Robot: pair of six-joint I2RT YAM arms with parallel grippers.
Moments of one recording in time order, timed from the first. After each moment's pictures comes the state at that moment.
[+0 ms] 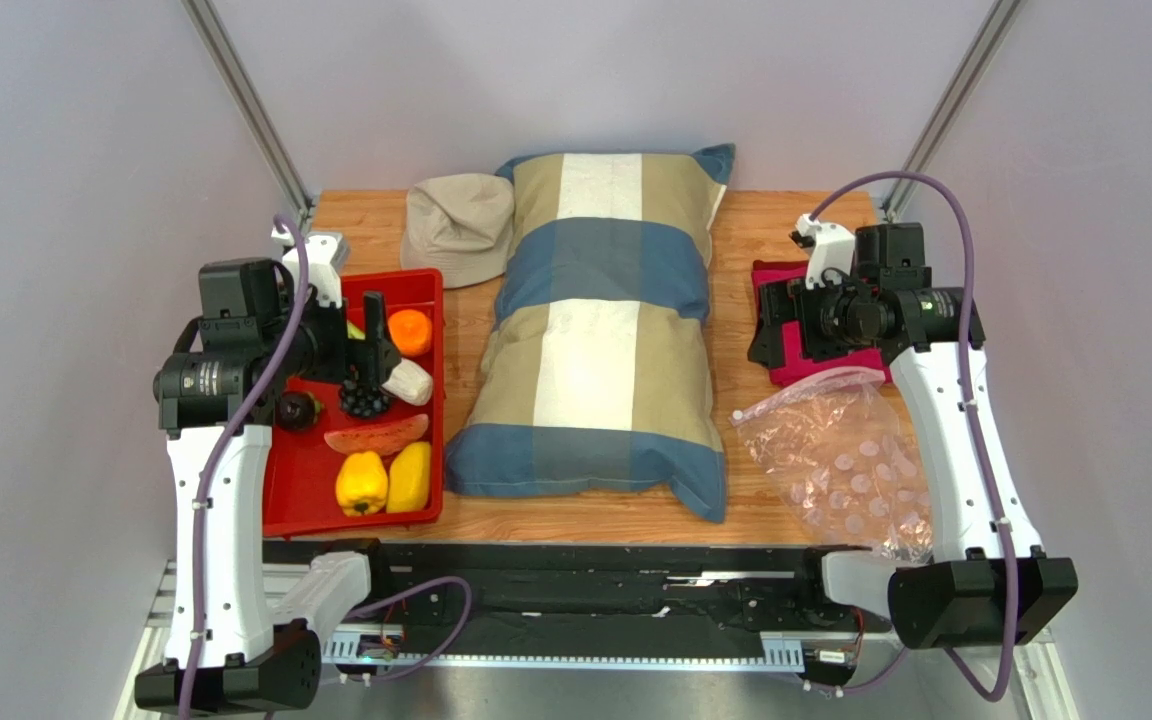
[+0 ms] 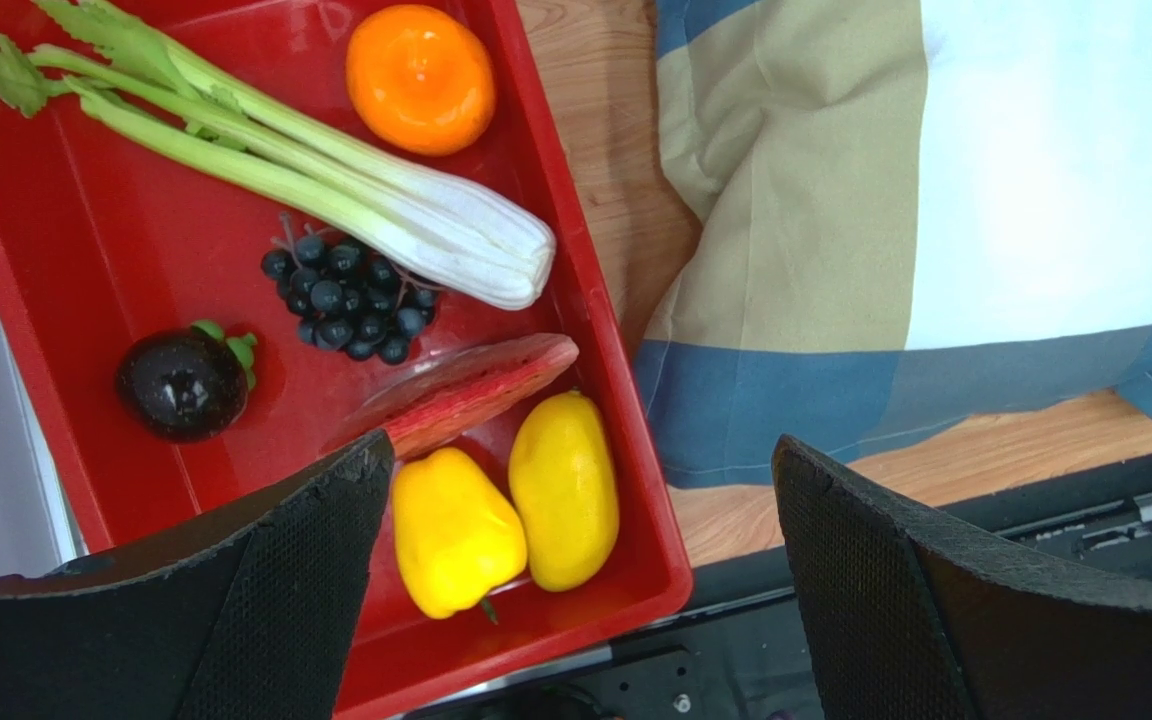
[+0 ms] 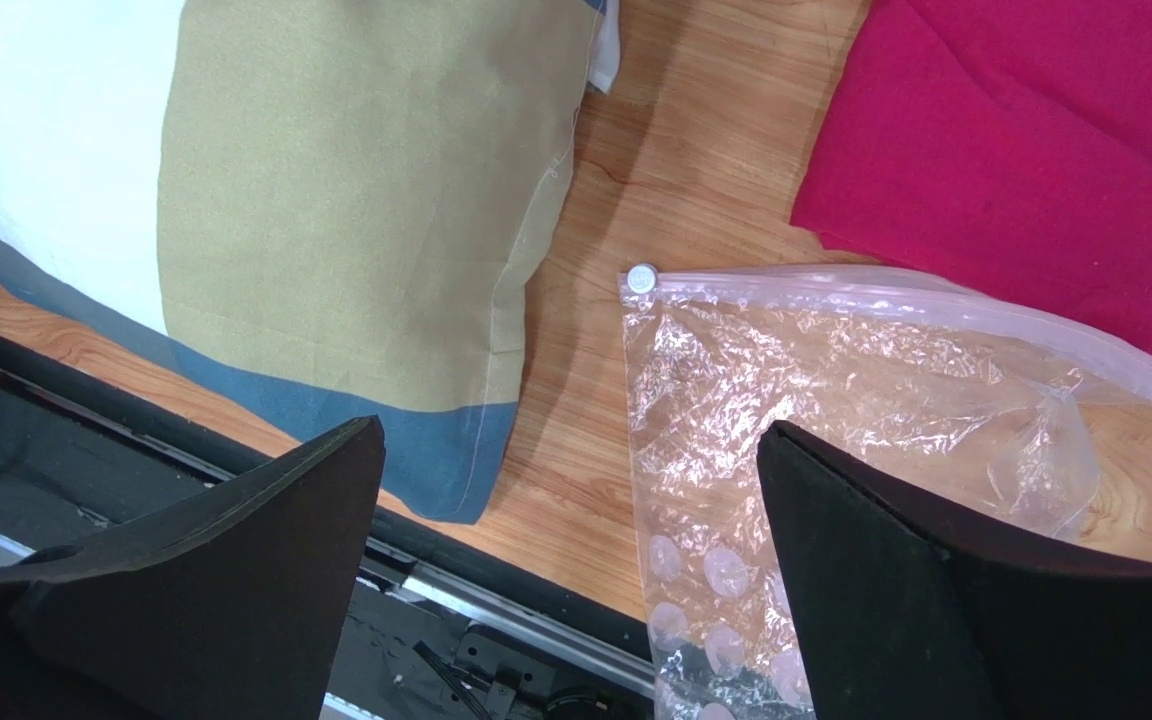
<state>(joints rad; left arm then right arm) 0.08 0.98 1.41 -1.16 0.30 0.09 0.04 1.22 1.39 -1.09 -0.33 -0.13</state>
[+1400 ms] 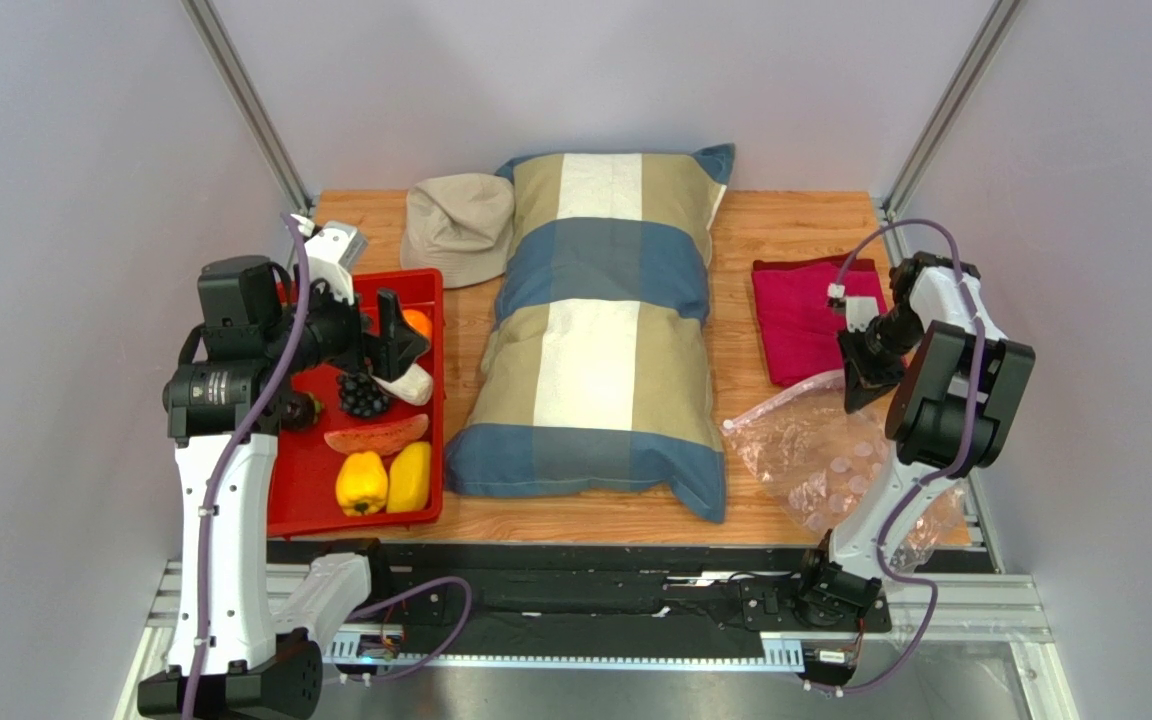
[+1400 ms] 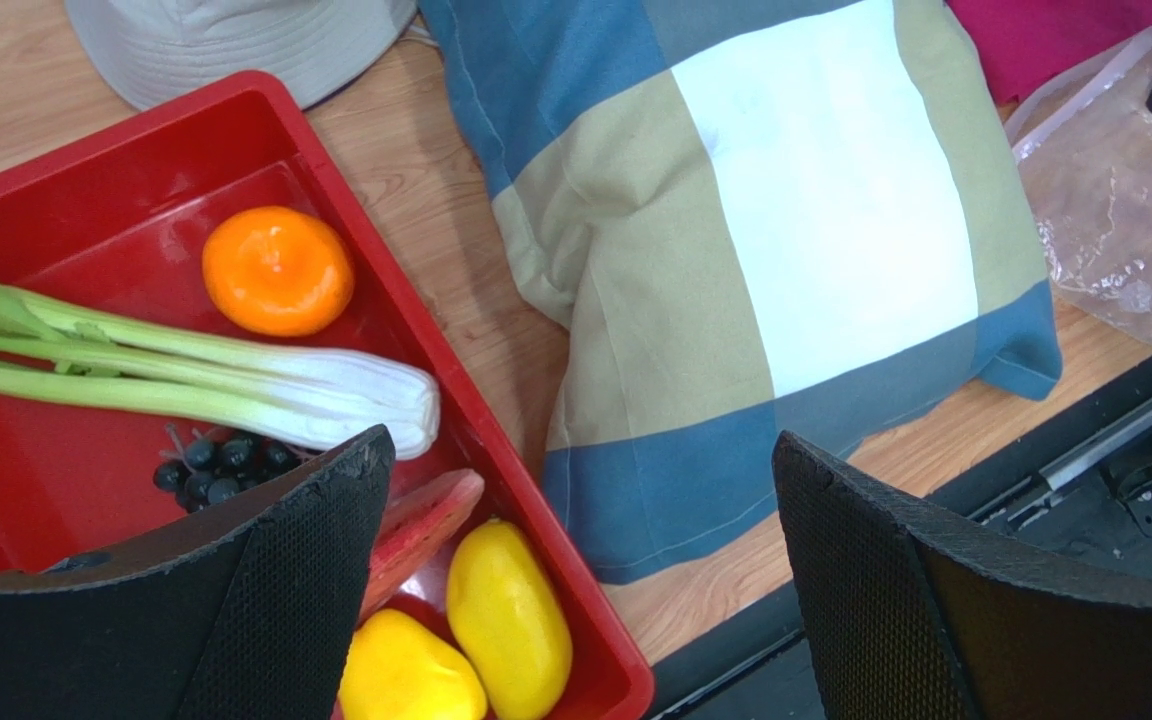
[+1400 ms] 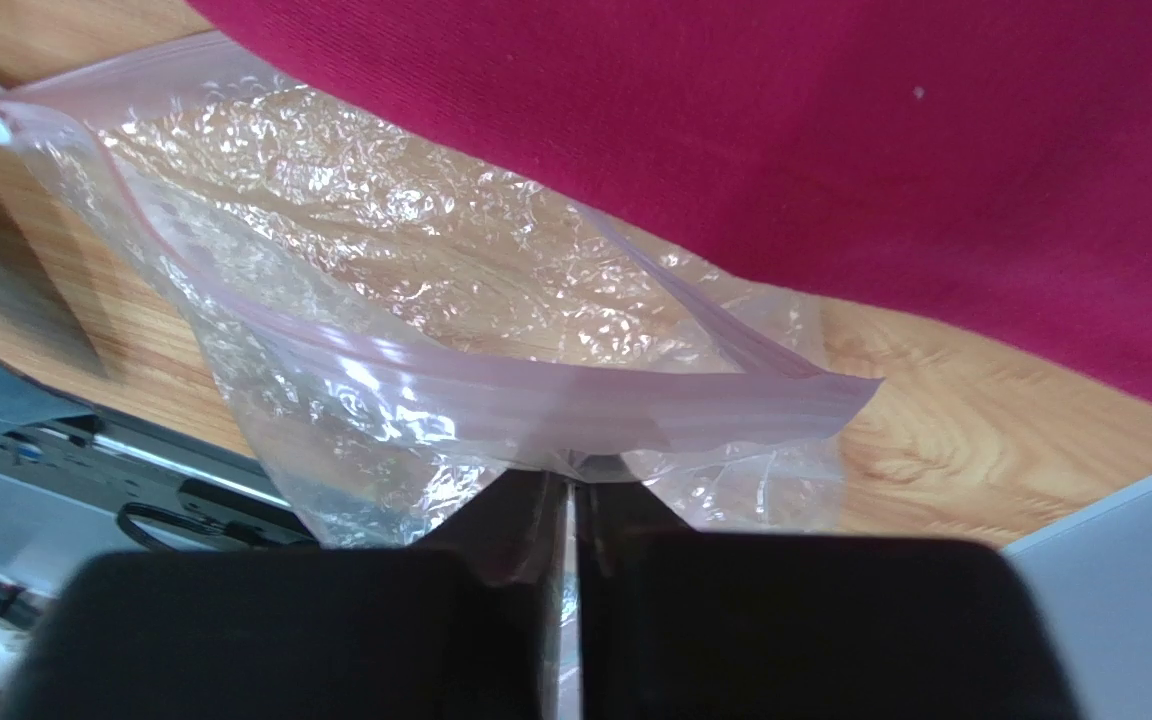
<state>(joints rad) 0.08 0.95 1.33 -0.97 0.58 0.14 -0.36 1.92 1.48 -1.22 -0.22 -0.60</state>
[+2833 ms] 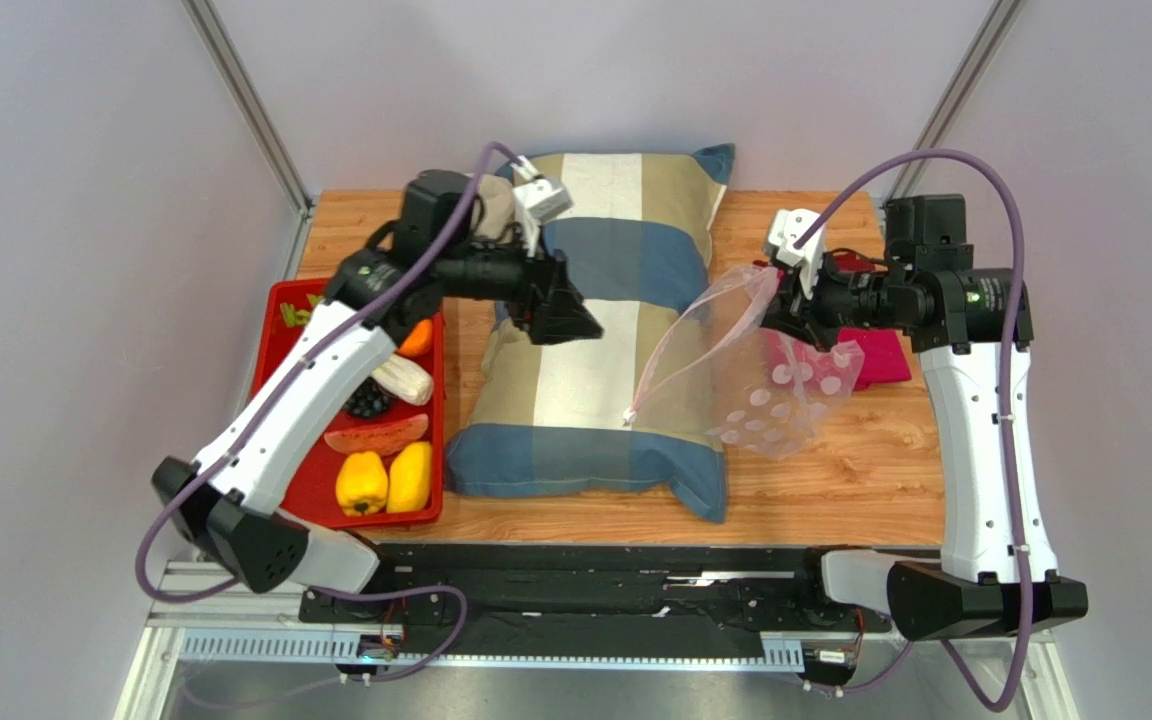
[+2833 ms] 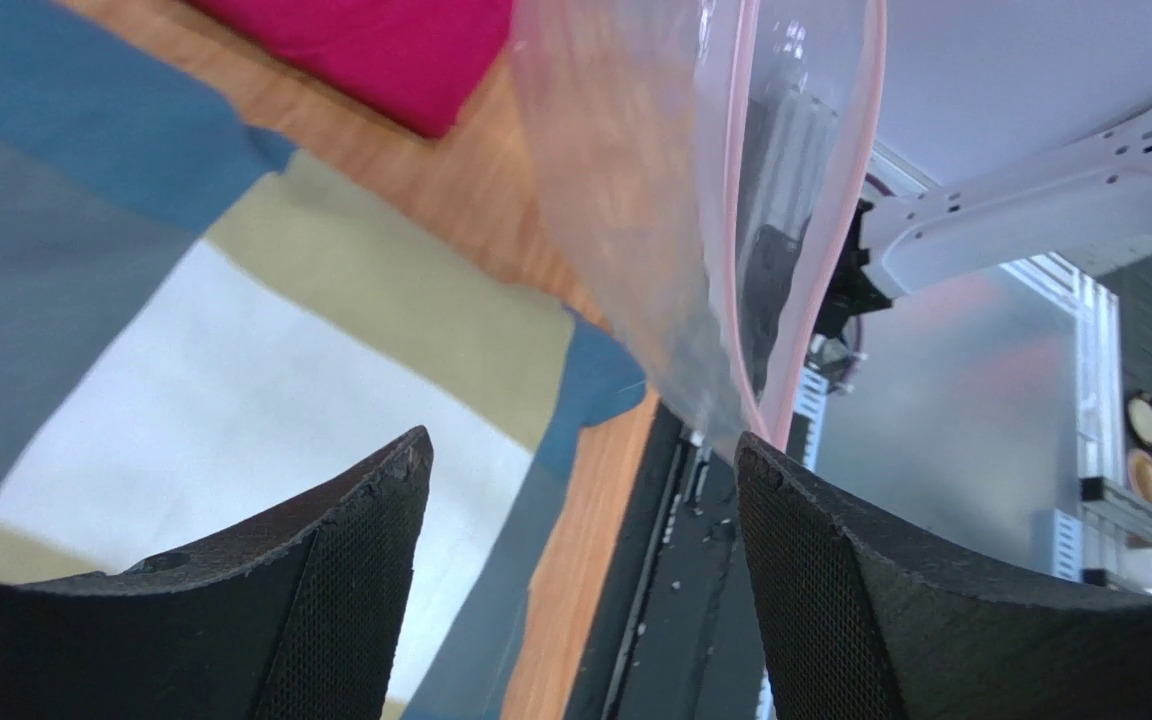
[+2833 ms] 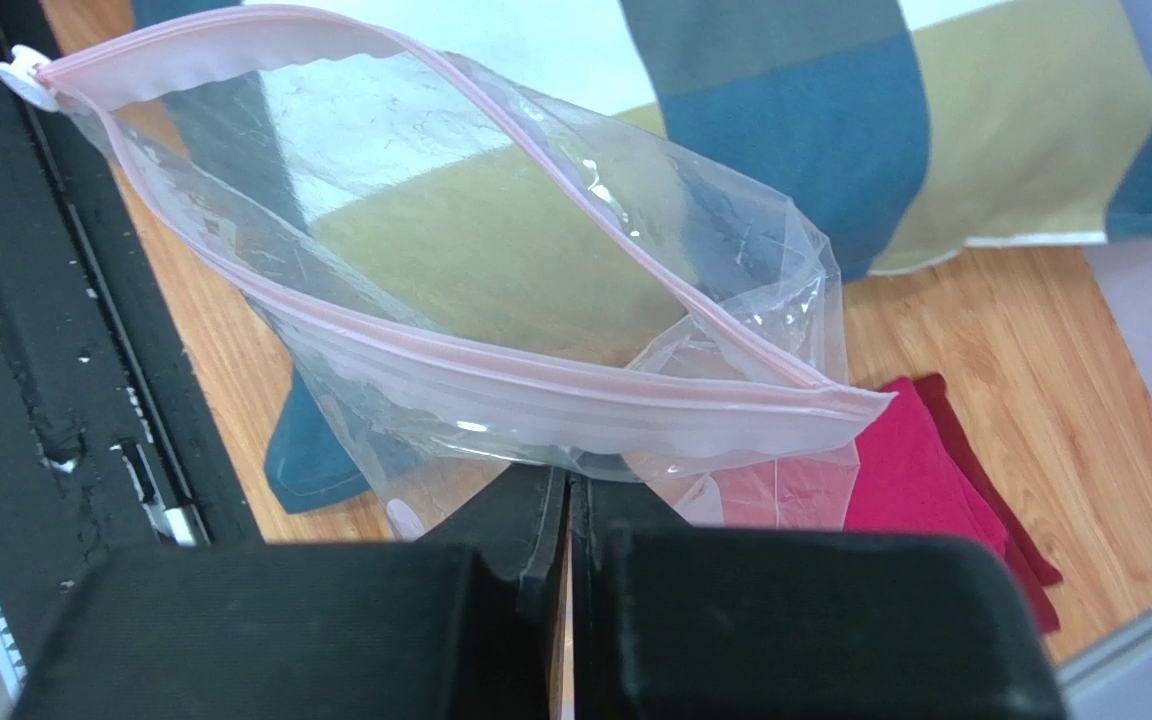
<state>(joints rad) -0.52 1.38 1.58 -0.68 0.79 -0.05 0.04 1.25 1.69 -1.30 -0.79 -0.92</state>
